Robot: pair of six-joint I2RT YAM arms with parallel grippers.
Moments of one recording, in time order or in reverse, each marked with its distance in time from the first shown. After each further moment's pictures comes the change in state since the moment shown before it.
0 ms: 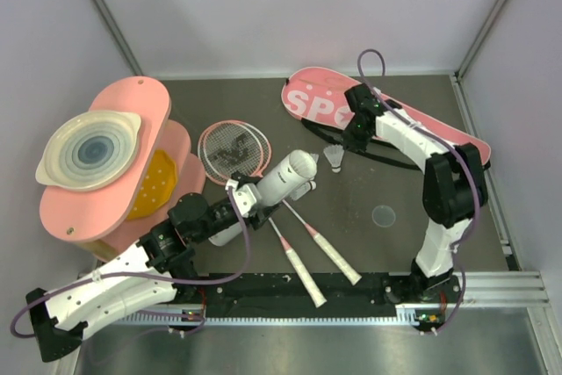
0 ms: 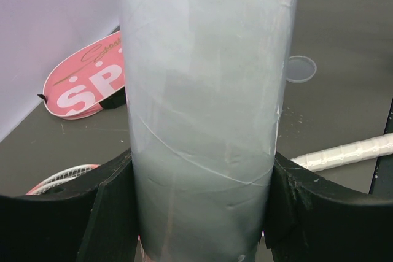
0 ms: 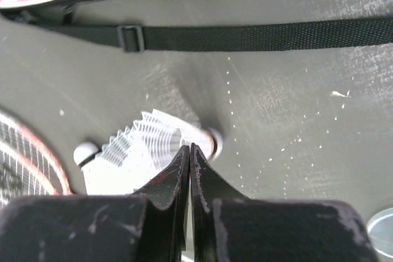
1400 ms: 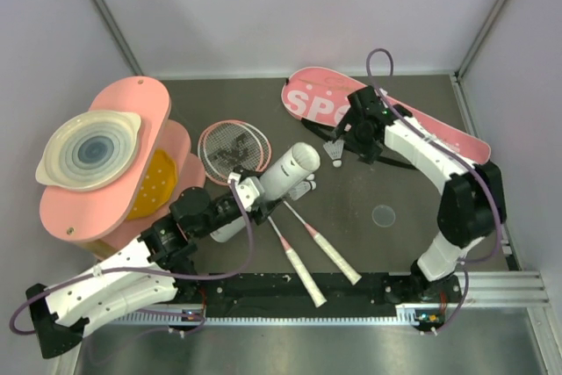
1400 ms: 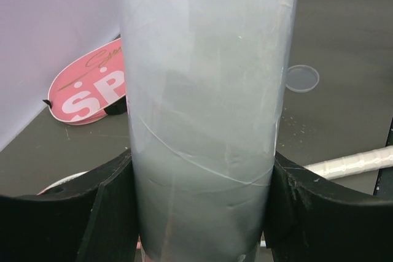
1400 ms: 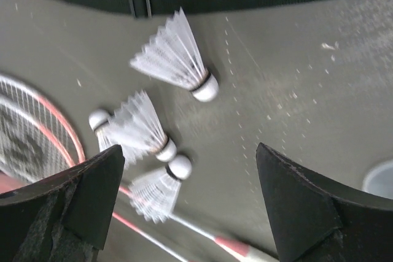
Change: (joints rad) left arm 0.000 0.068 0.077 -0.010 -0.009 -0.004; right arm 0.047 -0.253 -0.133 -0.021 -0.008 0.004
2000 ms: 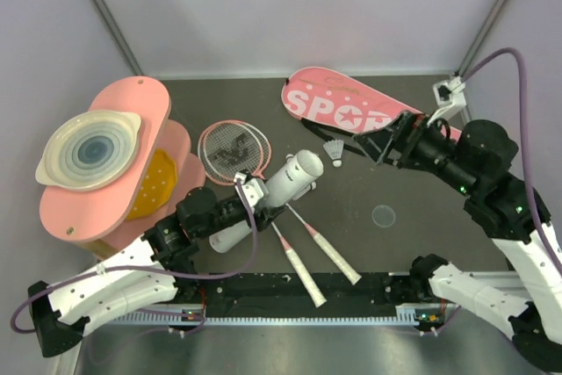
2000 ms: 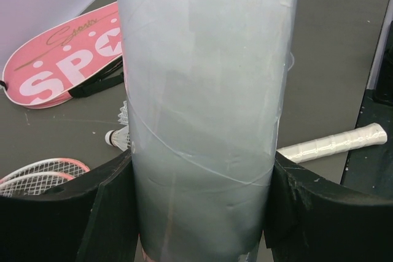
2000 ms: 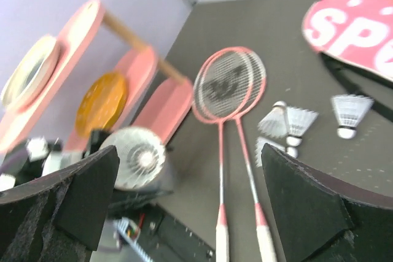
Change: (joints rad) left arm 0.000 0.013 -0.032 -0.027 0.058 -0.077; right arm 0.218 -0.773 -0.020 0.133 -0.229 -0.414
